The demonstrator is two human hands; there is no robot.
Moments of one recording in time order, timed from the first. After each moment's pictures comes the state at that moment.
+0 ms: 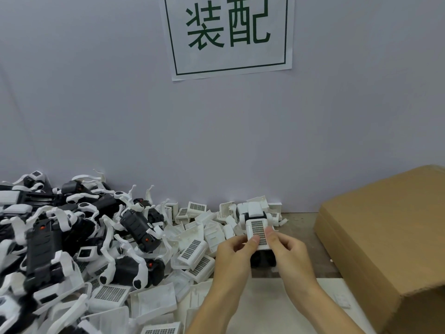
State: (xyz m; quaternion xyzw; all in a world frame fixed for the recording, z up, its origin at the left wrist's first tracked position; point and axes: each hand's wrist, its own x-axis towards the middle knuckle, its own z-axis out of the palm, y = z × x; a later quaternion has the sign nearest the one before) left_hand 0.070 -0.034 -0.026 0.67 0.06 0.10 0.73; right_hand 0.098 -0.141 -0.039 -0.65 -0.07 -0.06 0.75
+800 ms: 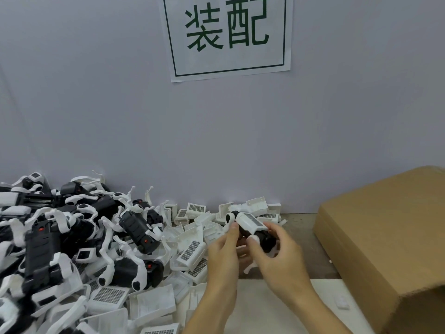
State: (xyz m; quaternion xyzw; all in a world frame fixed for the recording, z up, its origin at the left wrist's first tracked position) left_hand 0.073 -0.030 -0.022 0.55 0.11 0.12 0.82; right_hand 0.090 -0.136 -0.038 -0.77 -0.11 -0.18 0.61
